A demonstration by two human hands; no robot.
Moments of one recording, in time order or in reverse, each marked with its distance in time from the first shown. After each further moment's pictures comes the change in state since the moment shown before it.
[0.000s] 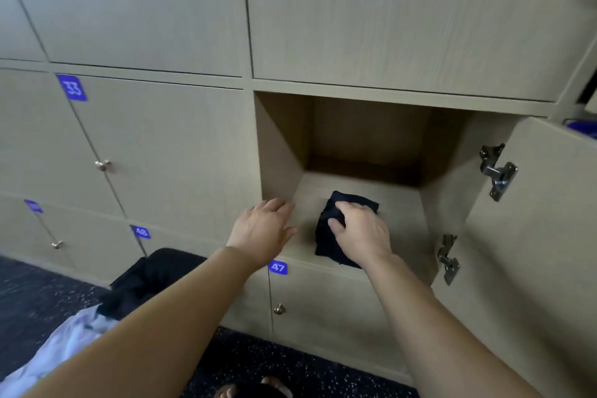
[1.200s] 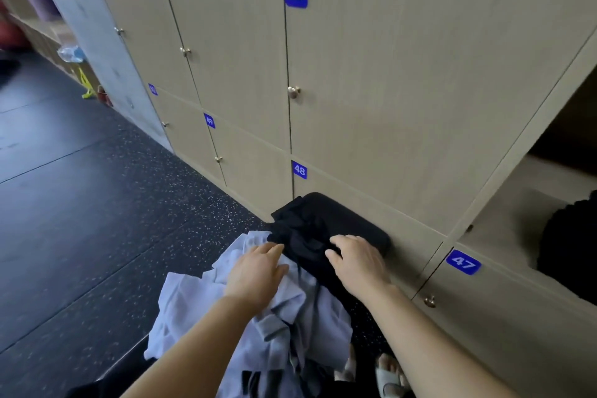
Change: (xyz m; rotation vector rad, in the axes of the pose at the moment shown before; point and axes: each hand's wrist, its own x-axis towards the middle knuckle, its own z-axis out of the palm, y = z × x) left_hand -0.204 -0.278 0.118 -0.122 -0.198 -0.601; right_hand -0.036 -0.250 0.247 0.115 -0.483 -0.360
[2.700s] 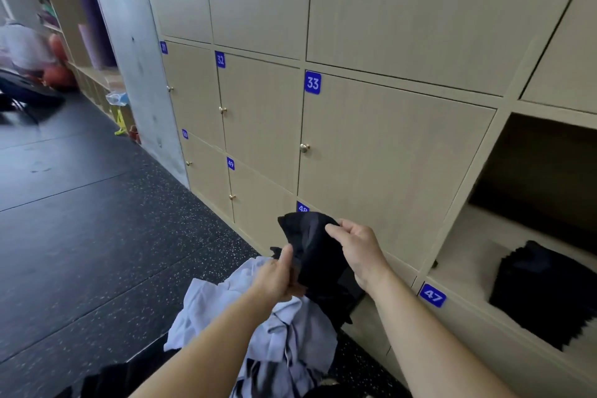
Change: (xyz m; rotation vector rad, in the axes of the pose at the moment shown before) left_hand -0.068 0.063 -0.078 -1.196 -0.008 -0.369; right_hand -0.057 -0.065 -0.104 1.206 0.059 0.029
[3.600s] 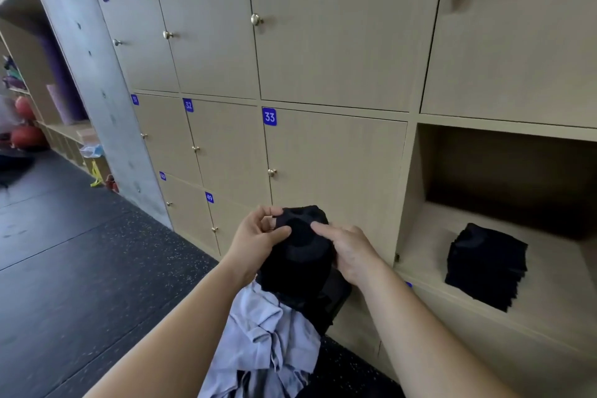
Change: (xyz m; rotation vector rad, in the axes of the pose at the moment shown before) left_hand -0.074 0.098 0.005 -0.234 -0.098 0.450; right_hand -0.066 -0.060 -0.034 0.267 0.019 0.099
